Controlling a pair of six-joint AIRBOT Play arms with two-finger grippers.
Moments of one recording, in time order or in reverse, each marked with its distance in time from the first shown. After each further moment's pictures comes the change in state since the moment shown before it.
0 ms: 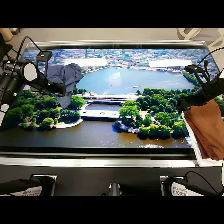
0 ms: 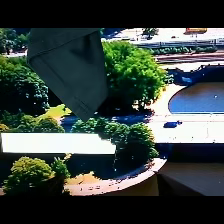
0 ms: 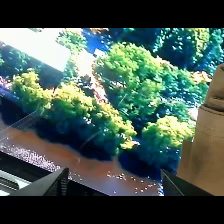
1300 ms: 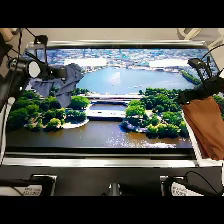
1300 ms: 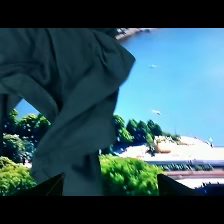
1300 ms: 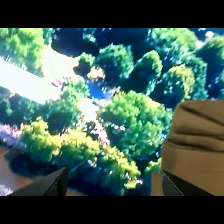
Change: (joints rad) left arm 0.072 -0.132 0.087 0.000 0.393 -0.037; right arm 0.000 0.000 0.000 -0.003 -0.172 0.005
